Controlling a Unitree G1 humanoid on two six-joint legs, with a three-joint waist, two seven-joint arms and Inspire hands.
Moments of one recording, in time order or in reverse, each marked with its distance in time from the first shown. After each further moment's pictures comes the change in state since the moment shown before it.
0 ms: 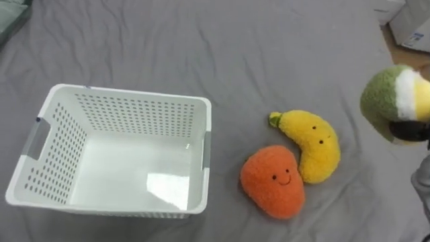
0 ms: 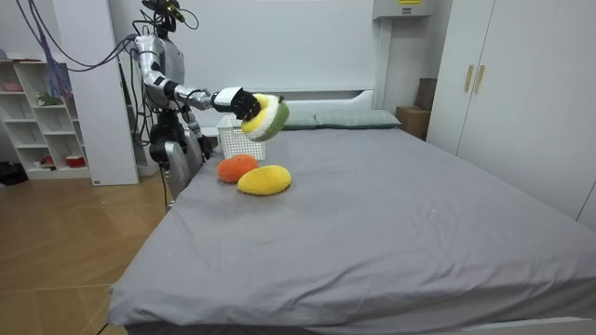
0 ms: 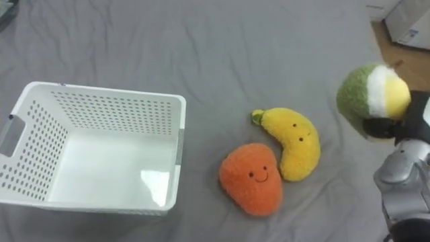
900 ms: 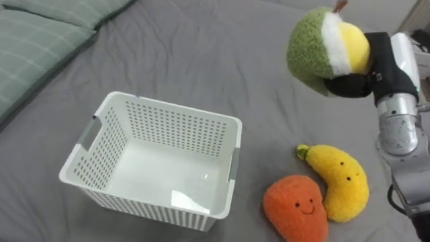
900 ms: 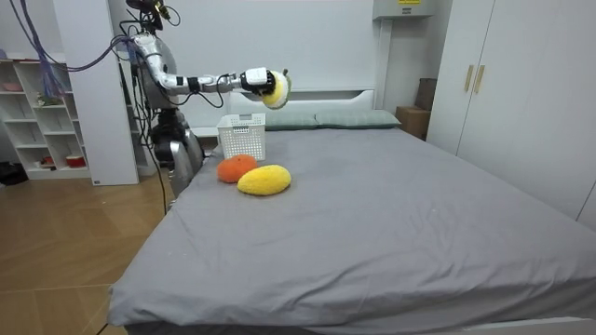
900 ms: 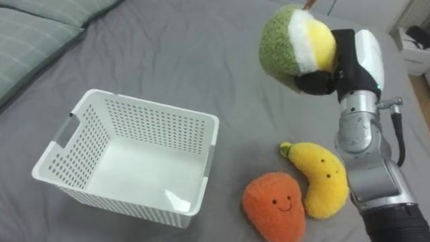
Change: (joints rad) left arm 0.012 -0.061 0.082 -0.026 0.069 0.030 -0.003; right arm -0.022 0.108 0.108 -0.377 -0.046 0.104 0.210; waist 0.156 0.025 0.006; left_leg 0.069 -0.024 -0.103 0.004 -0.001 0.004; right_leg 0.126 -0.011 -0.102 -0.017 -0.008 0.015
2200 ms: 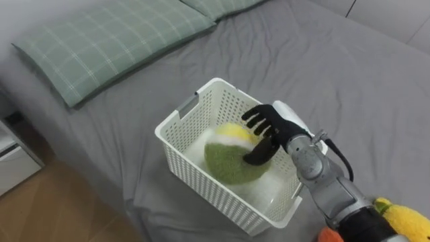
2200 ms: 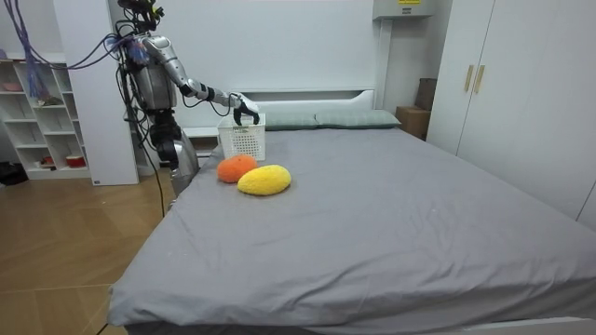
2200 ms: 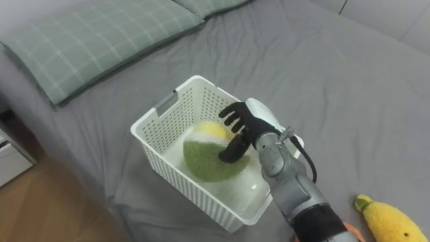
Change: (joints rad) left arm 0.012 -0.050 0.009 -0.058 0.042 0.046 -0.001; right arm -0.066 0.202 0.314 0.286 -0.141 0.056 0.220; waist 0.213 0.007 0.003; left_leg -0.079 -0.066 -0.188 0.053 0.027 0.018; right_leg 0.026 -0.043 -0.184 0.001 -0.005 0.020
